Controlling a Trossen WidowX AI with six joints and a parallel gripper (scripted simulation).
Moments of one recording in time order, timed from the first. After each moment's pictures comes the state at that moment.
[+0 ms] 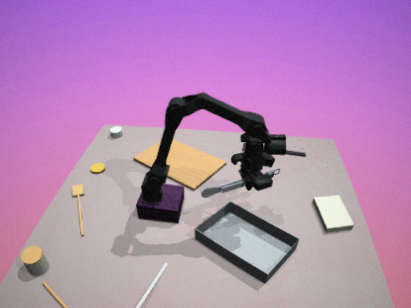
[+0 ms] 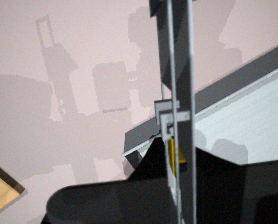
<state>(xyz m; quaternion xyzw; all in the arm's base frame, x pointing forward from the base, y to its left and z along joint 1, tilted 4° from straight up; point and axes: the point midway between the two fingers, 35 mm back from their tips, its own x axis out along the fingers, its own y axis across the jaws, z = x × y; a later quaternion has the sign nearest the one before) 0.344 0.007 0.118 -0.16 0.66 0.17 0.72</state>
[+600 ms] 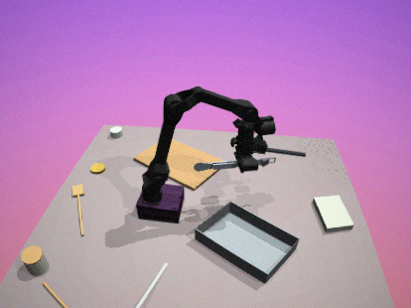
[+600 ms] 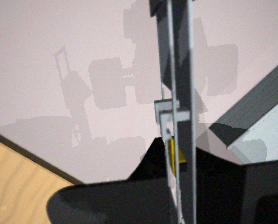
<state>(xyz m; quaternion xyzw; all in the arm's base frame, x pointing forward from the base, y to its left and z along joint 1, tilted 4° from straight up) 0.323 0.108 0.123 -0.05 0.68 0.09 0.73</state>
